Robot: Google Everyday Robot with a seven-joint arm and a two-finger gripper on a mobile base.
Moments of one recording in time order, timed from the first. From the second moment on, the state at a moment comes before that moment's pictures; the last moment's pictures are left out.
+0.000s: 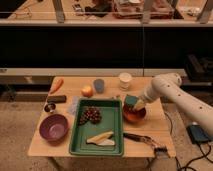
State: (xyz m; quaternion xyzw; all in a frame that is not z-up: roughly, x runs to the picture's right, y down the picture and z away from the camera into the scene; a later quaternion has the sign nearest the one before) arm 0.206 0.066 0.845 -0.21 -0.09 0.27 0.93
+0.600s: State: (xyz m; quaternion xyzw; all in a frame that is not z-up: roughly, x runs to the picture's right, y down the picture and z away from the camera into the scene) arm 0.195 0.117 0.795 -0.24 -0.10 0.21 0.94
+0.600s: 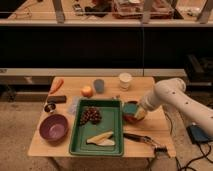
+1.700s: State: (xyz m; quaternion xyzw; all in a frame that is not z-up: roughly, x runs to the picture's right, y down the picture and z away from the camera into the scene) arm 0.251 0.073 0.833 -0.20 -0.06 0.27 0.94
